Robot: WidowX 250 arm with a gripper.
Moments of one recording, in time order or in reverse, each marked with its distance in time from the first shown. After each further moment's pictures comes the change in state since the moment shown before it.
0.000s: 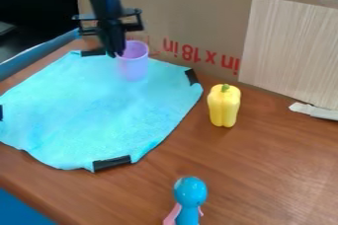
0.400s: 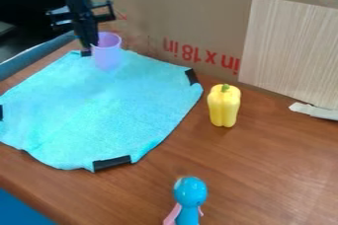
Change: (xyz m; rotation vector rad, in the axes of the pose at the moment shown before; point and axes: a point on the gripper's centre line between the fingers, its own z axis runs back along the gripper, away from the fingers) arm 0.033 0.052 0.001 0.019 -0.004 0.213
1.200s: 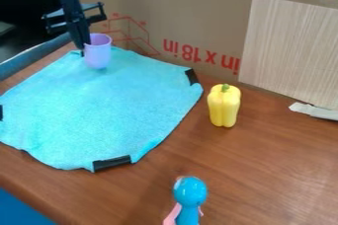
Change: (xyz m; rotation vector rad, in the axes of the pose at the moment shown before) arm 0.038 0.020 -0.019 0.020 0.022 0.189
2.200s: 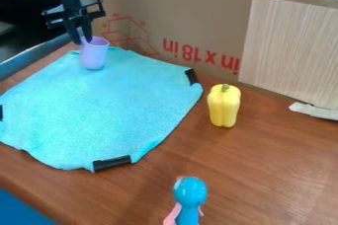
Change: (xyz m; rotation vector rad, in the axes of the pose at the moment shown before) arm 0.015 0.000 0.001 0.009 -0.043 0.005
